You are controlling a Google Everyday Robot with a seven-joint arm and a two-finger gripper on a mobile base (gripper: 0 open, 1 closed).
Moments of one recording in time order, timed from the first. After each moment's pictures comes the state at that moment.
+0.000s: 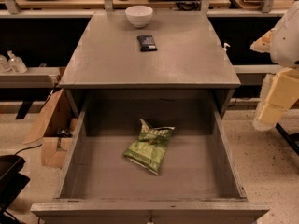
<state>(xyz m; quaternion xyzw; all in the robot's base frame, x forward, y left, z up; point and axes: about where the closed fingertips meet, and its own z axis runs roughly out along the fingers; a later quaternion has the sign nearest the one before) 0.438 -0.217 0.976 -0.60 0.78 -0.03 0.16</state>
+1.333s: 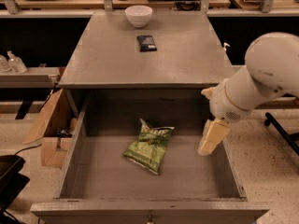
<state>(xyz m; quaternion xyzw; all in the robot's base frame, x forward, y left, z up) 0.501 -0.161 0.800 -0.63 0.75 0.03 0.21</state>
